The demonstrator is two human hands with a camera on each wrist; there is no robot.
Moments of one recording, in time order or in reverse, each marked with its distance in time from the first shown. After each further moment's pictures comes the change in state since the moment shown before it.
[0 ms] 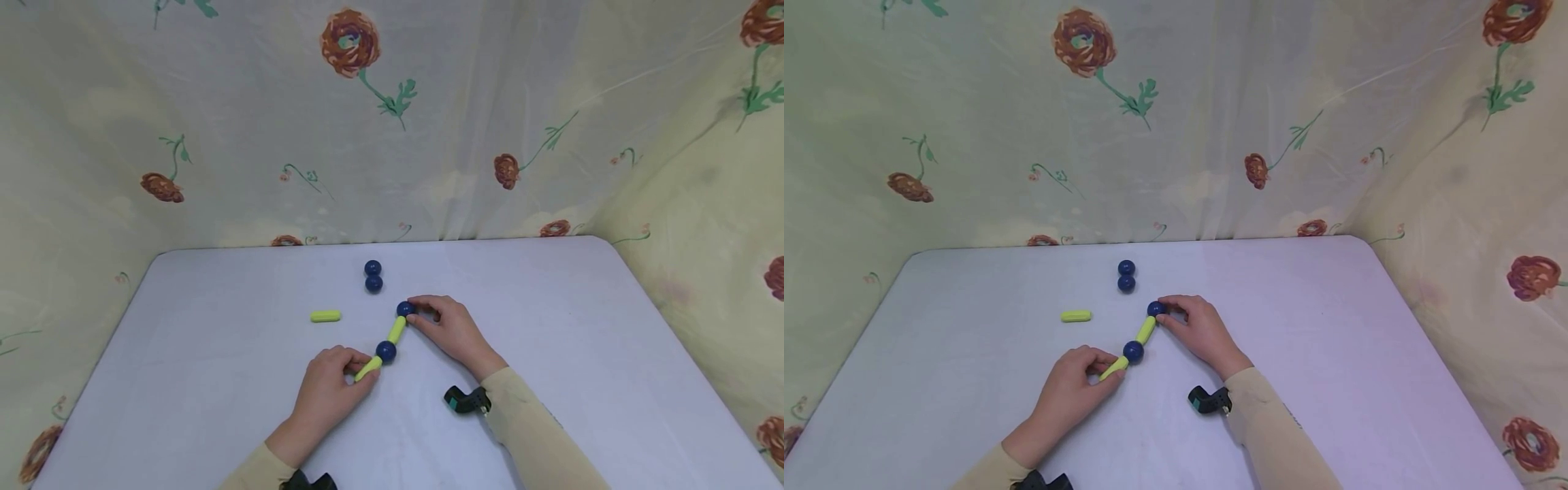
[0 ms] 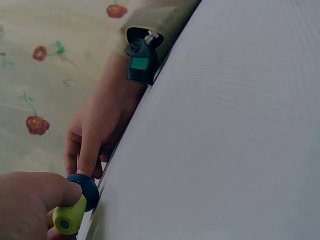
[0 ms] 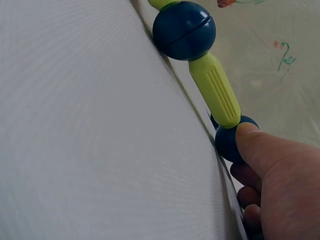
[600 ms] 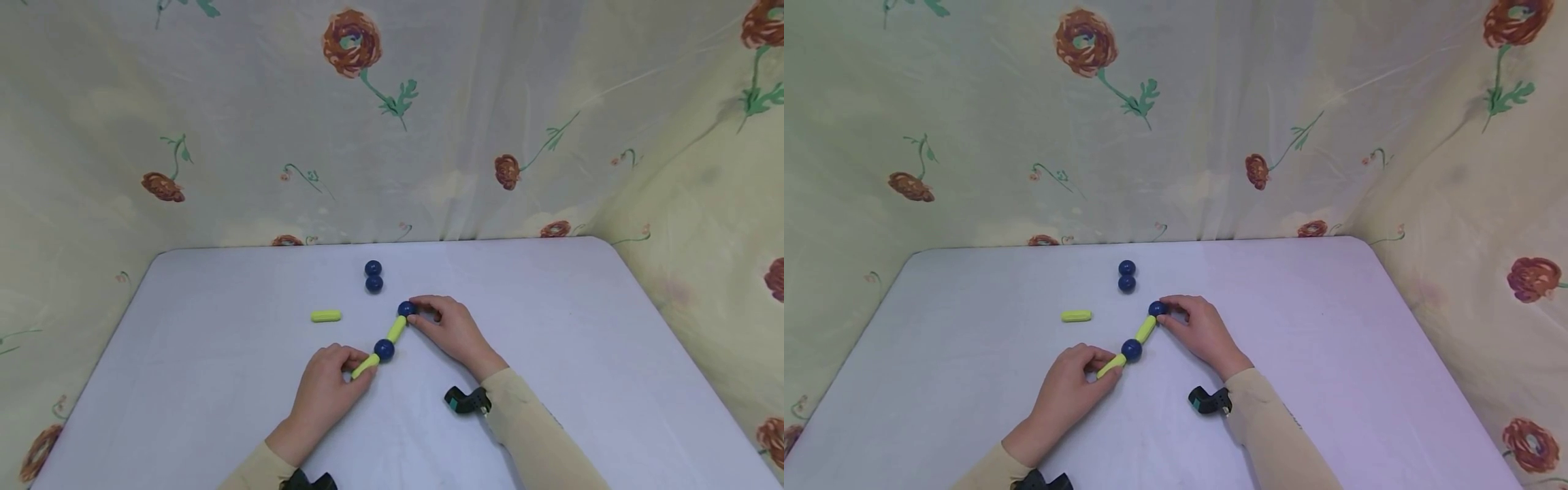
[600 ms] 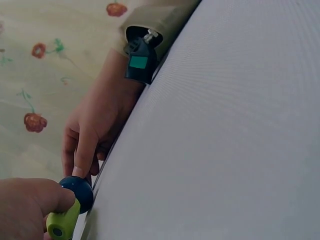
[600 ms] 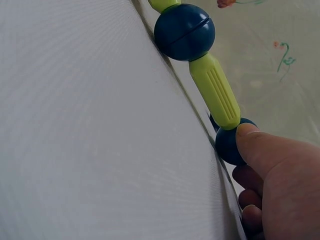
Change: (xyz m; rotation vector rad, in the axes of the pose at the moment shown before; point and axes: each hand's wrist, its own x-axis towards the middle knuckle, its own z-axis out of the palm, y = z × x) left_hand 0.002 0.000 0.002 0.031 0.024 -0.048; right_hand -0.001 -0.001 -0.001 0.001 0.008 0.008
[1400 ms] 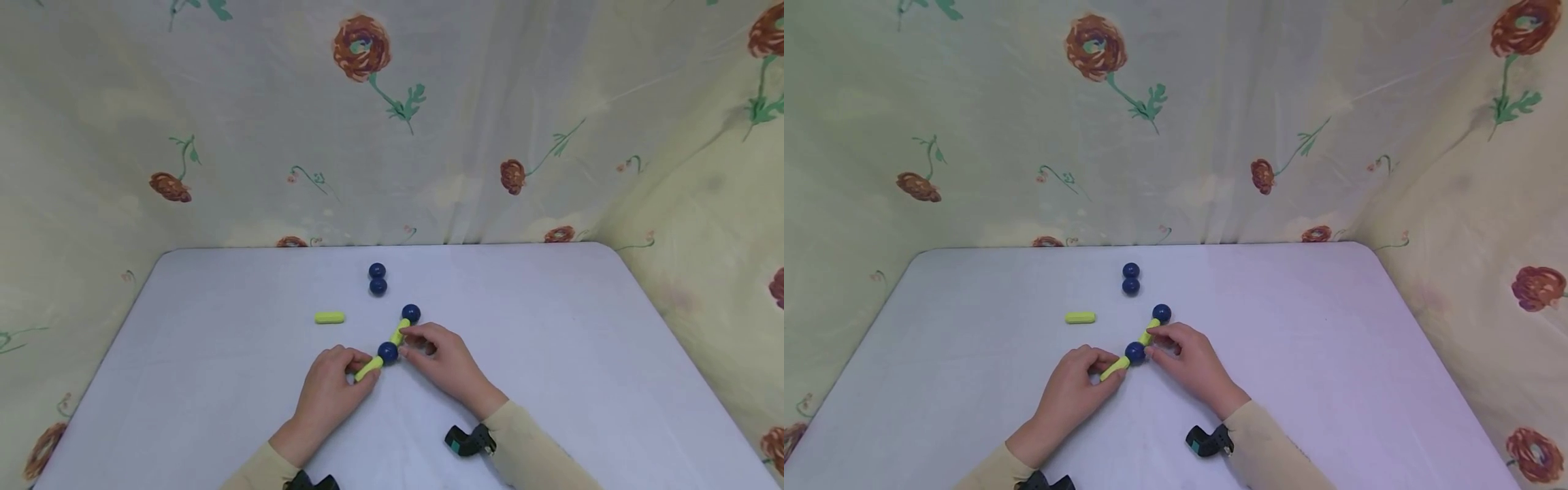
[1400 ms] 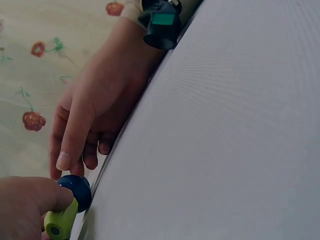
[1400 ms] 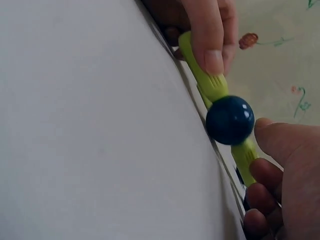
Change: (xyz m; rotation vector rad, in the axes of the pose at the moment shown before) left_hand 0.001 -0.001 -0.001 0.001 0.009 0.015; right_hand -0.039 -0.030 0.015 0.144 -0.007 -0.092
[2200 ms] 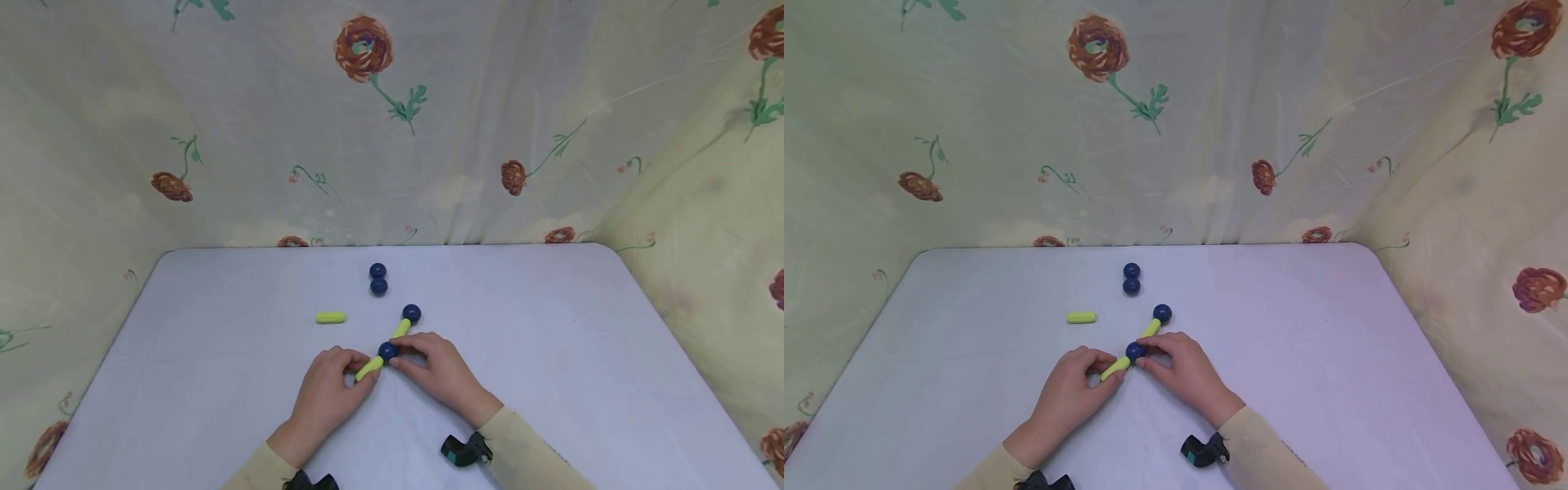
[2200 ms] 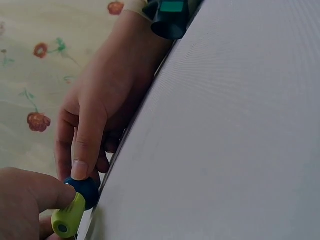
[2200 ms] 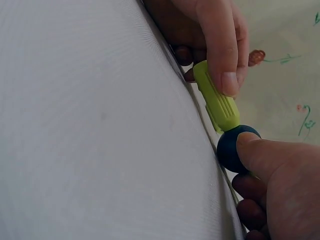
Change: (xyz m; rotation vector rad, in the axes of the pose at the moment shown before) left_hand -0.003 -0.003 -0.003 0.005 -0.001 0.025; right_hand -0.003 -0.010 0.009 -0.114 -0.065 -0.057
